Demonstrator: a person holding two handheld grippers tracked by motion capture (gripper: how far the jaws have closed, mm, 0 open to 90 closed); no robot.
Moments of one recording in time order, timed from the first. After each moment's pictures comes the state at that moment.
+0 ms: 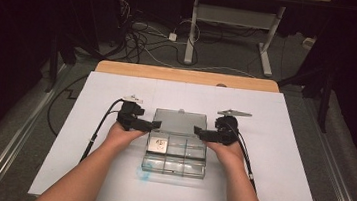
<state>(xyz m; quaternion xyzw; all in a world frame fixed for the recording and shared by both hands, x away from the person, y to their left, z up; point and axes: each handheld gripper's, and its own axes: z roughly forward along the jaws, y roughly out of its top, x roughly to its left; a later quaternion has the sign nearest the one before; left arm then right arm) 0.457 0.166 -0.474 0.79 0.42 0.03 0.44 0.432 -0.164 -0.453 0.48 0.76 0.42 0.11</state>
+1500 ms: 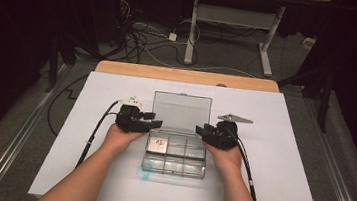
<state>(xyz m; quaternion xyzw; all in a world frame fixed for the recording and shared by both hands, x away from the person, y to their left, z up) 0.435 0.166 -0.459 0.80 0.34 0.03 0.49 0.412 -0.162 -0.452 0.47 0.74 0.46 0.11</state>
